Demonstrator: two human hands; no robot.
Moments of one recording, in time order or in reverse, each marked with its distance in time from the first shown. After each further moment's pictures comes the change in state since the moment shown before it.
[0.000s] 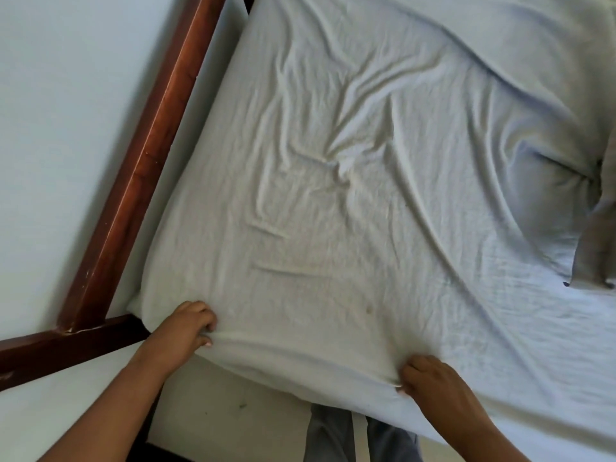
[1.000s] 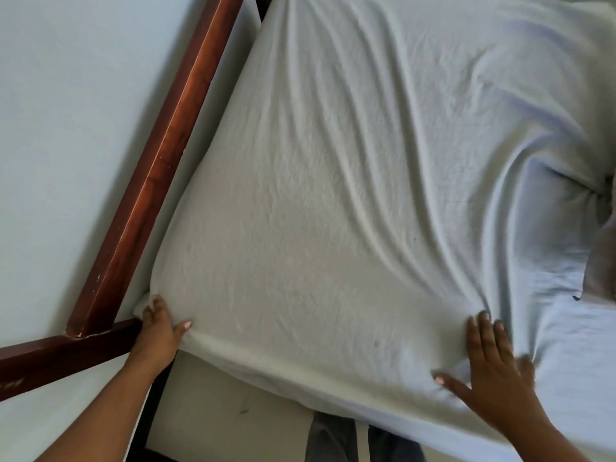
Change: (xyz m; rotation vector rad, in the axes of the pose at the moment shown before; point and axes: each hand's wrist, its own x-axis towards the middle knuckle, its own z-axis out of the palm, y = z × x) left_hand -0.009 -0.023 -0.004 -0.491 0.152 -0.733; right_hand -0.007 0.051 -0.017 -0.136 -0.110 0.505
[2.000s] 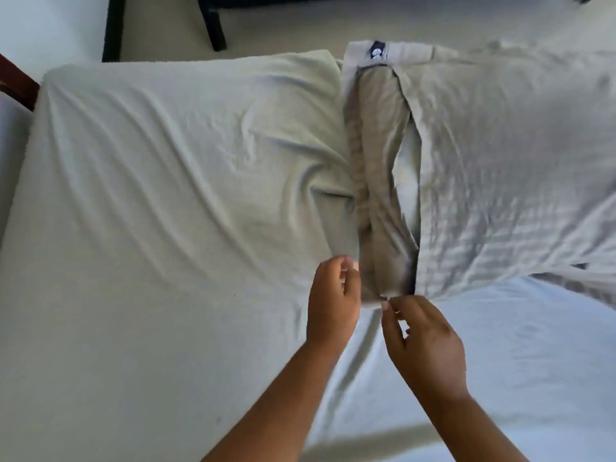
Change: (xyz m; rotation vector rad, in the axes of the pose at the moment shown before) left_hand -0.284 0.490 0.256 -0.377 -0.152 0.879; right_hand -0.005 0.140 -0.122 0.626 0.899 0.174
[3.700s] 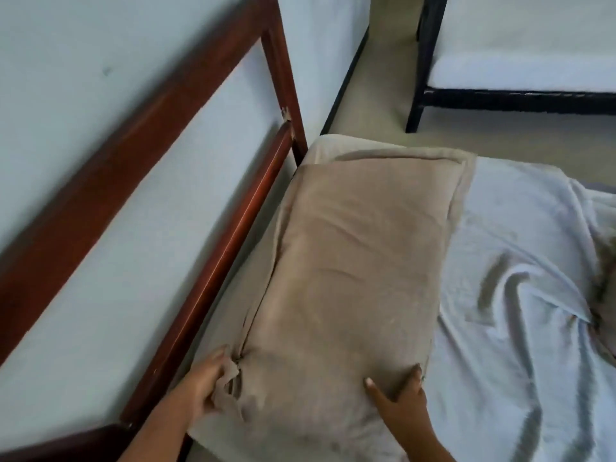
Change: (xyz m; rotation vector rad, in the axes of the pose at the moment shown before) left_hand -0.119 -0.192 -0.474 -0.537 0.359 -0.959; right_hand -0.065 -0.267 0.154 0.237 -0.849 0.594
